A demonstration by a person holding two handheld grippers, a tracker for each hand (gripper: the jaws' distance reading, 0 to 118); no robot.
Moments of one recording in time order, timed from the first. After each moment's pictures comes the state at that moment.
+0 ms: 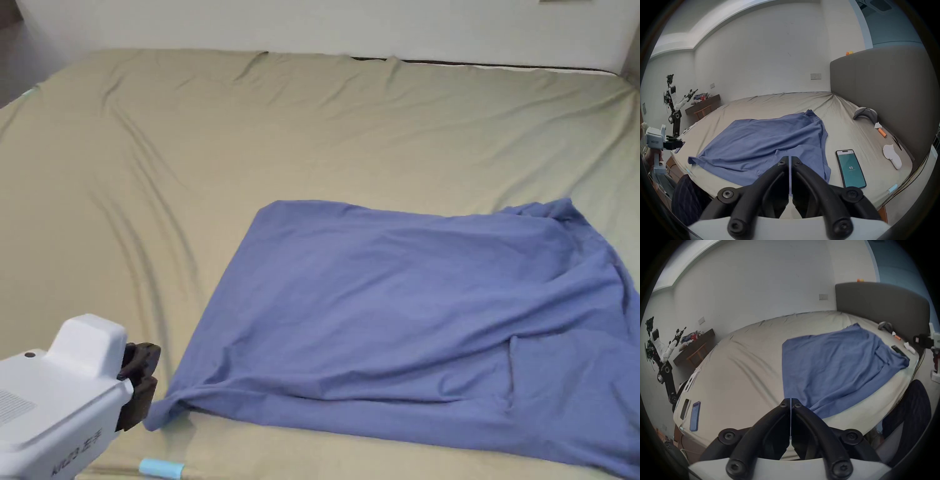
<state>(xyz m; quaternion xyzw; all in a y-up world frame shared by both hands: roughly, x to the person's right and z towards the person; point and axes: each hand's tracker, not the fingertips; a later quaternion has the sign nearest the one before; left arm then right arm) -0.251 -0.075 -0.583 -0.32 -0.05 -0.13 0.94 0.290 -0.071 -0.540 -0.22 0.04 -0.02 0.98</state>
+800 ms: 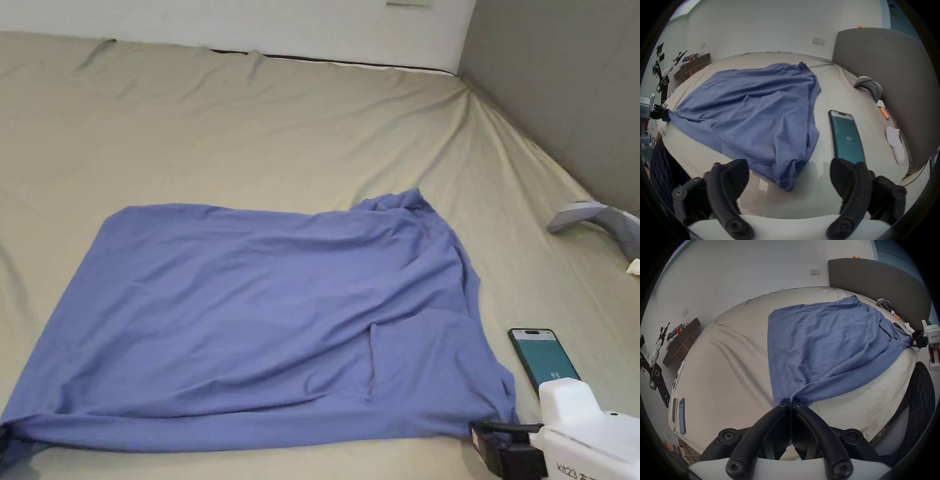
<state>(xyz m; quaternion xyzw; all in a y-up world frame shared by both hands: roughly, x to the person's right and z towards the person) -0.241 -0.133 -0.628 -0.41 -0.10 -0.15 0.89 0.332 -0.168 -0.599 -0.41 0.04 0.06 0.91</state>
